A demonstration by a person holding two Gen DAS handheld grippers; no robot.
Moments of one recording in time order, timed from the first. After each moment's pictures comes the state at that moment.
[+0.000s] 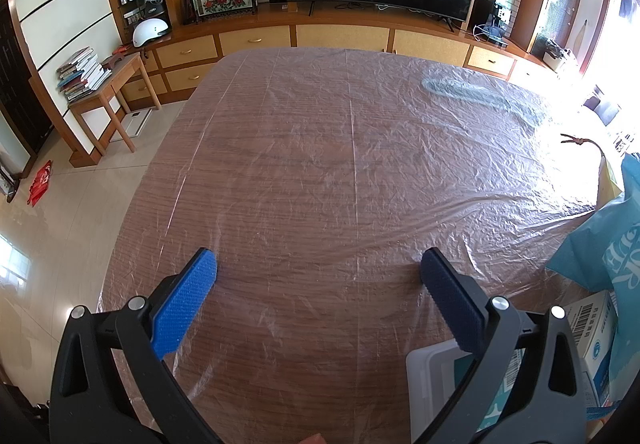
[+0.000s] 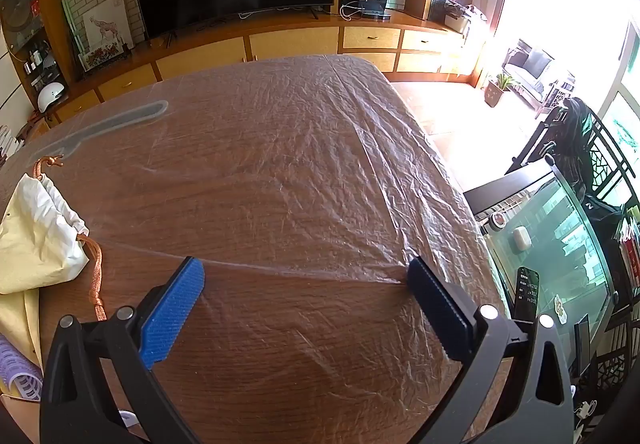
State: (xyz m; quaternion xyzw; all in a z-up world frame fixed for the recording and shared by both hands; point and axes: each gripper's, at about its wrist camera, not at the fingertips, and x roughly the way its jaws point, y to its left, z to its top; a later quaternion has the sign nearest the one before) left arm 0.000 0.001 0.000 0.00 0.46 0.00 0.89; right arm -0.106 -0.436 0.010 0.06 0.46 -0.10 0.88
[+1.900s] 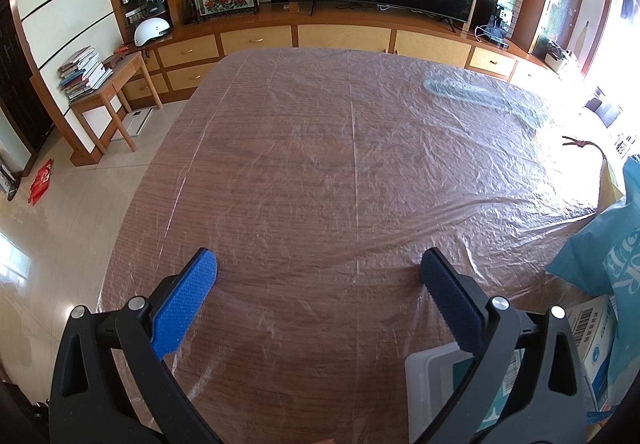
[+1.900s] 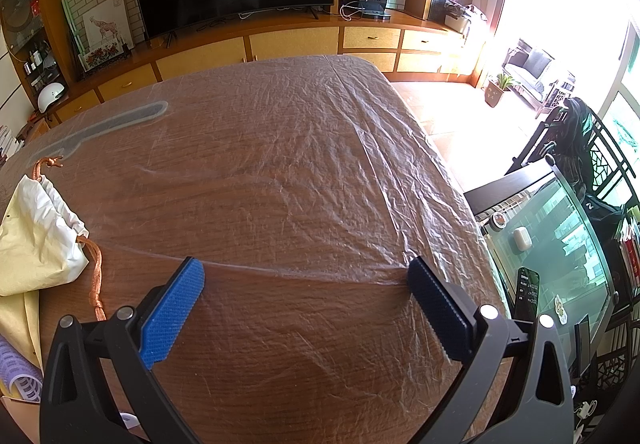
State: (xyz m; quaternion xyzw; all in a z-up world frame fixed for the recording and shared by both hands) left arm -0.007 0.005 -0.004 0.00 0.46 0.00 0.89; right arm -0.107 -0.437 0.013 0.06 0.46 -0.10 0.88
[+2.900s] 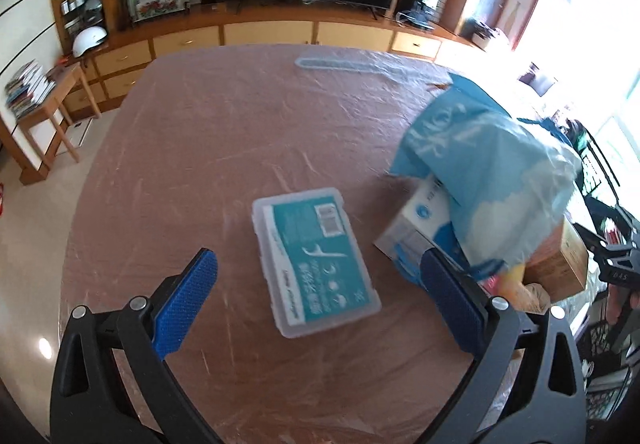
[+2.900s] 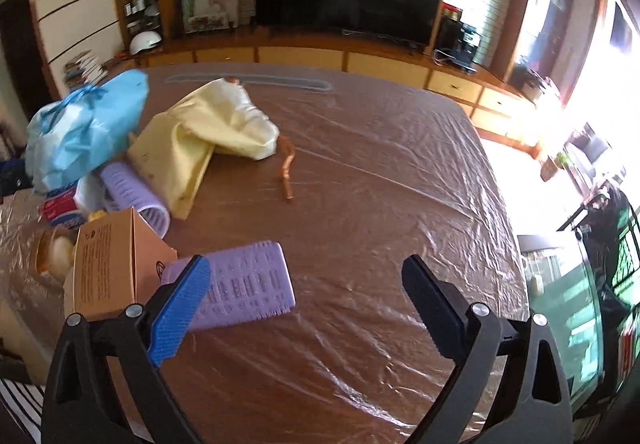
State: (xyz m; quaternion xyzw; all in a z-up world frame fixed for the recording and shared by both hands) left arm -0.096 -0.040 0.037 0.00 0.47 -0.13 0.87; right arm -0.207 -0.344 0.059 -0.06 0.43 0.06 0.90
